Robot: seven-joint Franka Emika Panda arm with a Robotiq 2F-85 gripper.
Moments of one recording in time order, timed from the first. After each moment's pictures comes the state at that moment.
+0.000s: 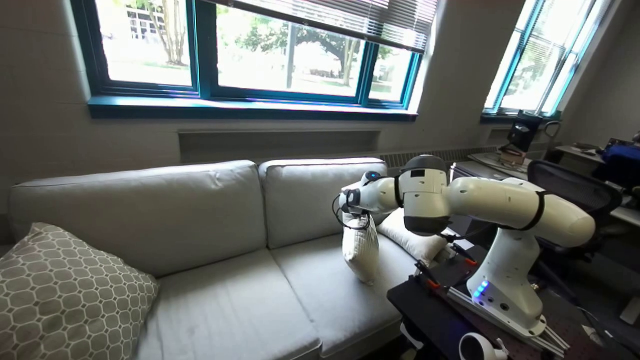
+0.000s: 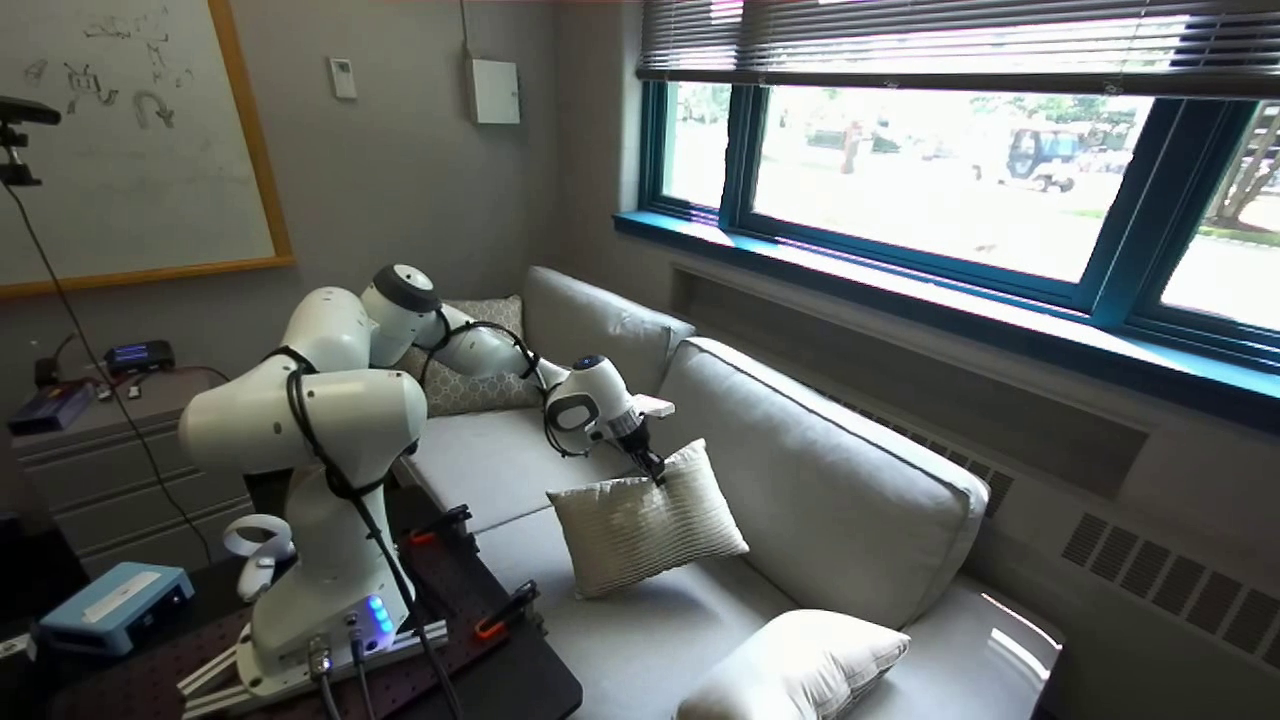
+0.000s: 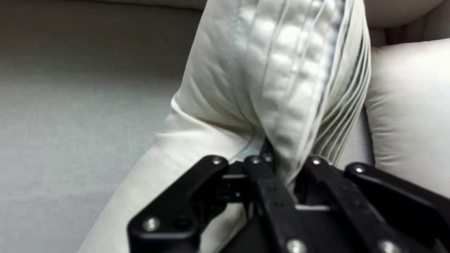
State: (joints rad) arm 1.22 1.41 -0.99 -1.91 1.54 2.69 2.60
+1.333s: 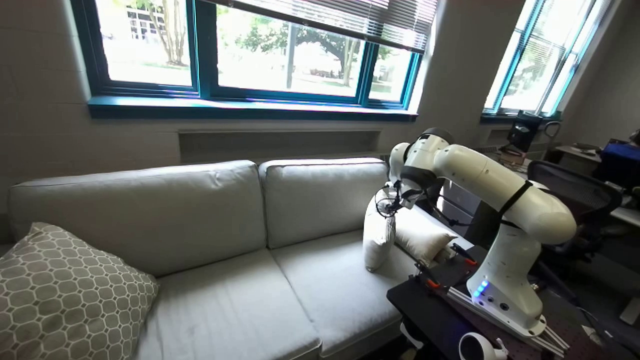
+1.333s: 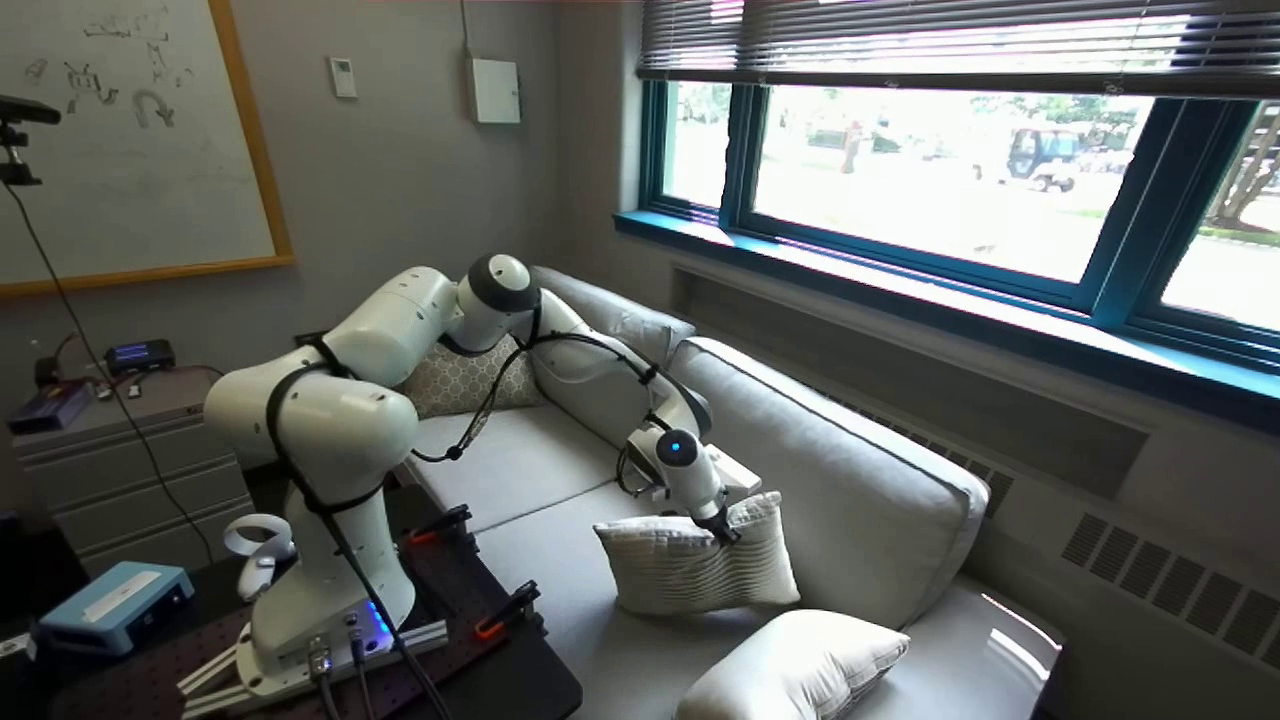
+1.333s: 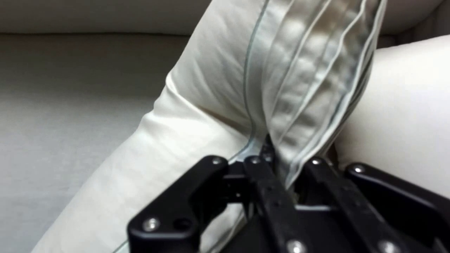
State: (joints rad) arm 0.62 1.25 -0.91 -1.90 2.13 2.40 1.59
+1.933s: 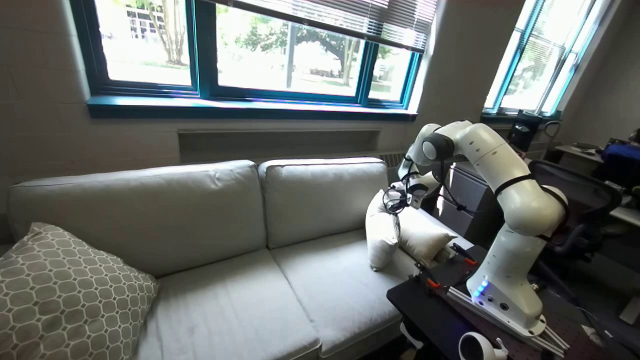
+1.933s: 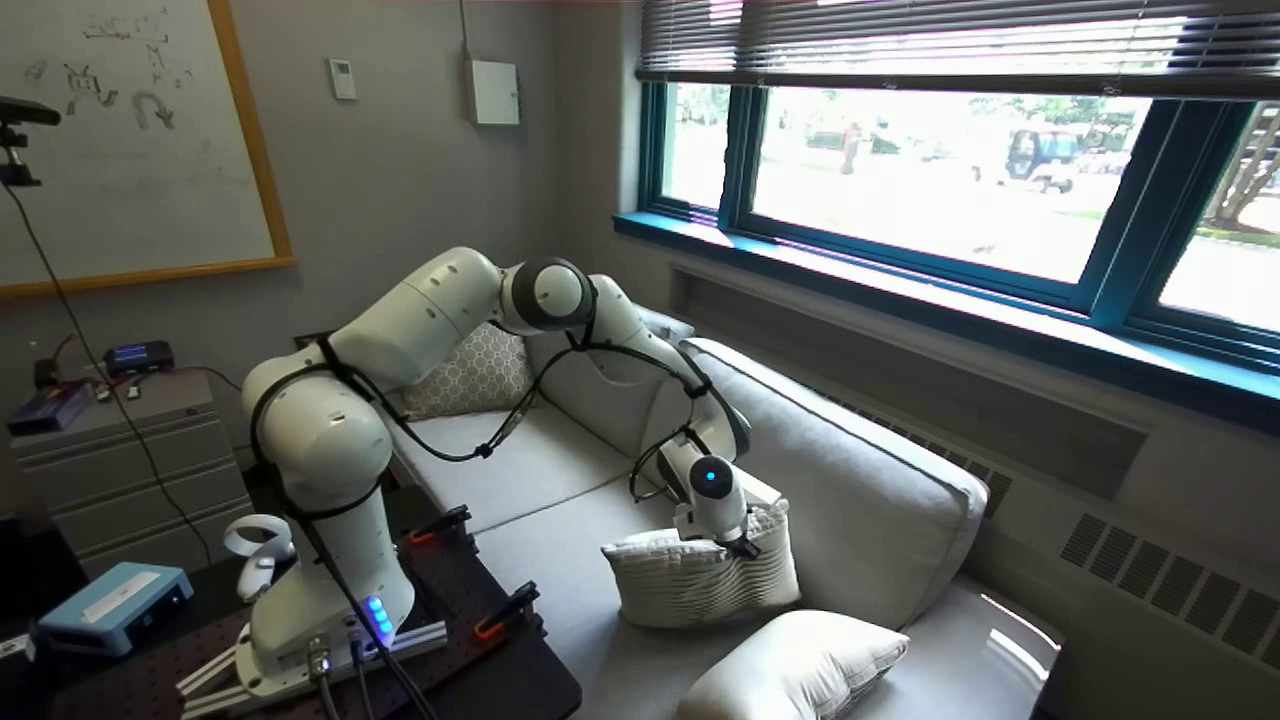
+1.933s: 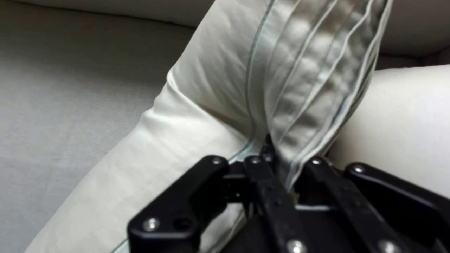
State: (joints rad) arm 0.10 1.02 -0.49 -1.76 1.81 2.57 1.28
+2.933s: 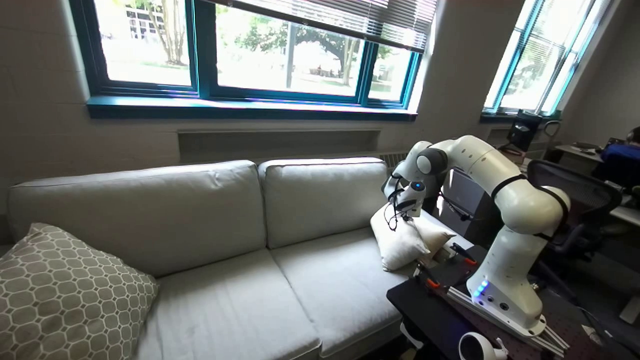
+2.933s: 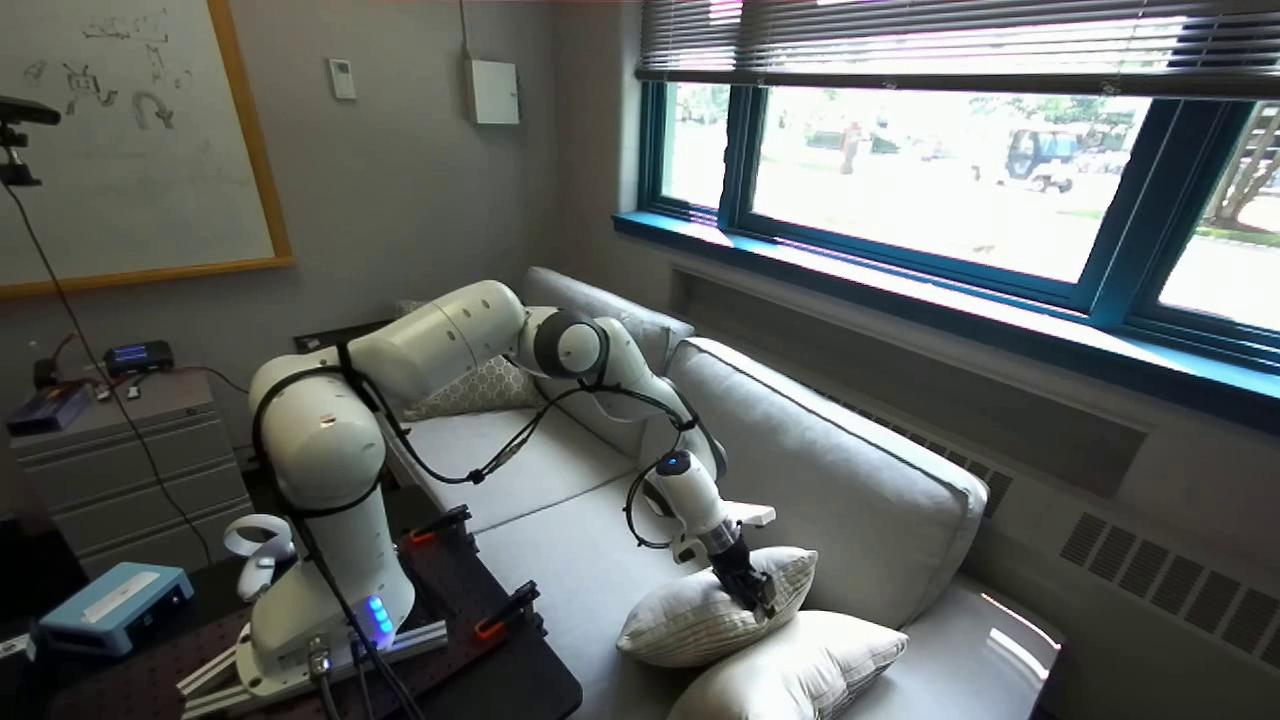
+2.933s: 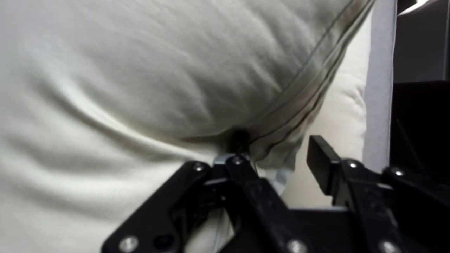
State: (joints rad) arm 0.02 1.23 -0.30 -1.57 1.67 3.38 1.37
